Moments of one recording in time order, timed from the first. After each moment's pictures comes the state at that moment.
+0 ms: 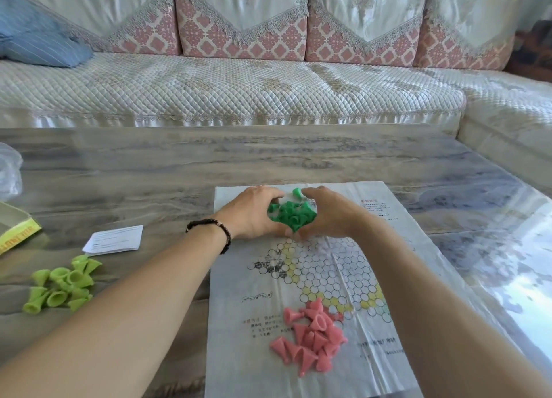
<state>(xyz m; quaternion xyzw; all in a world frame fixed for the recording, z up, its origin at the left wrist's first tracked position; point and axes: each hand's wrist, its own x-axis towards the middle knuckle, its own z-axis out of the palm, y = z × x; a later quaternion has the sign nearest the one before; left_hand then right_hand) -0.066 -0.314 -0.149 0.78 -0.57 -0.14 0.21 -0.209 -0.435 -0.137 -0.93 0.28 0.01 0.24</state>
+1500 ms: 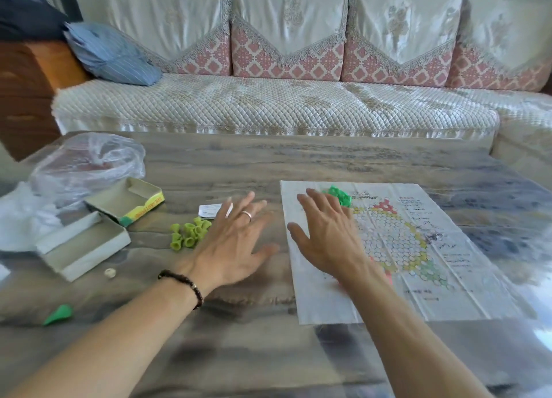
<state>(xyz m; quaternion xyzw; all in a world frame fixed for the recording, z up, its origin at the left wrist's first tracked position) -0.085 -0.103 -0.140 0.80 -0.58 0.08 0.11 -0.212 -0.251 -0.131 -0.95 0.23 -0.20 0.04</state>
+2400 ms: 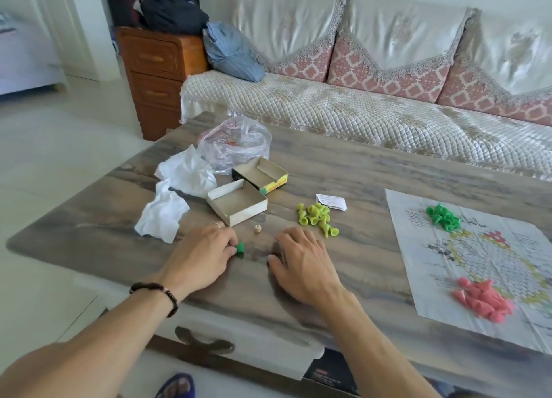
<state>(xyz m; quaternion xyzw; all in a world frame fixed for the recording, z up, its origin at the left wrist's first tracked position) -0.037 0.143 -0.159 0.92 -0.34 0.03 0.20 -0.129 -0.038 -0.169 -0.99 0.07 -0.09 0.10</state>
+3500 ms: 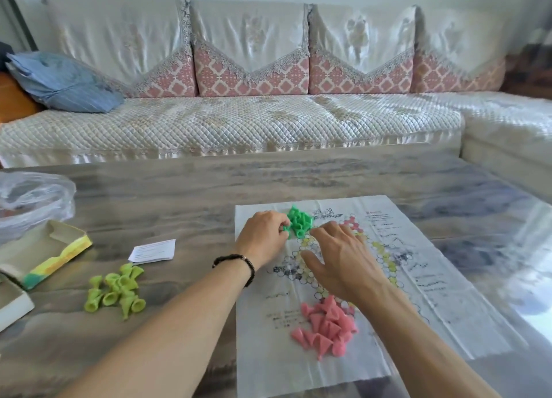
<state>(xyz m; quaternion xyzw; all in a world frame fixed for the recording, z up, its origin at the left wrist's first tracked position) -0.099 -0.280 -0.154 0.82 -0.51 -0.01 0.27 -0.257 -0.345 -0.149 -0.95 0.29 -0.13 0.04</state>
